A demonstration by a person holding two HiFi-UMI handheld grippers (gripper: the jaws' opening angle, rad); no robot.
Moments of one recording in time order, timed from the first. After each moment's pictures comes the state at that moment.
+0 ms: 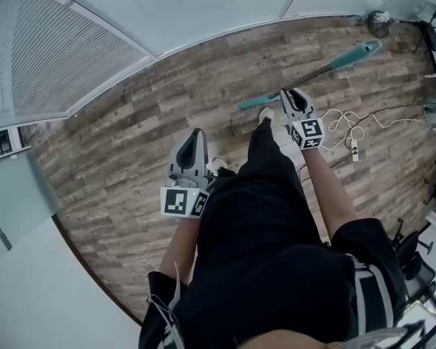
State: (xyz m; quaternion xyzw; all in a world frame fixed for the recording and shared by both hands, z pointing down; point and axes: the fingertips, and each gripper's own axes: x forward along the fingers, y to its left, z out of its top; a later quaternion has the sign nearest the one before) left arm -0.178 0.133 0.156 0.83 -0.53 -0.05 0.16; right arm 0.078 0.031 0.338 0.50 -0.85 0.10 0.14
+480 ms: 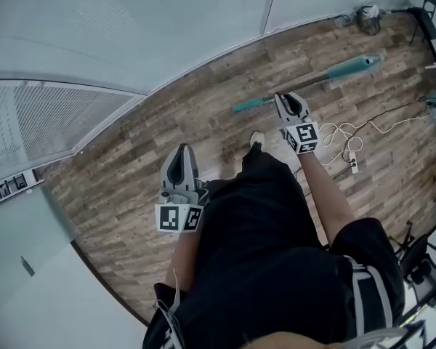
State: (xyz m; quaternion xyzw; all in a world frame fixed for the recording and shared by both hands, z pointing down) left arm -0.051 -0.011 0.129 0.83 -0.54 -0.05 0.15; right arm 0.216 -0.105 0.331 0.53 -0.84 0.11 0.10
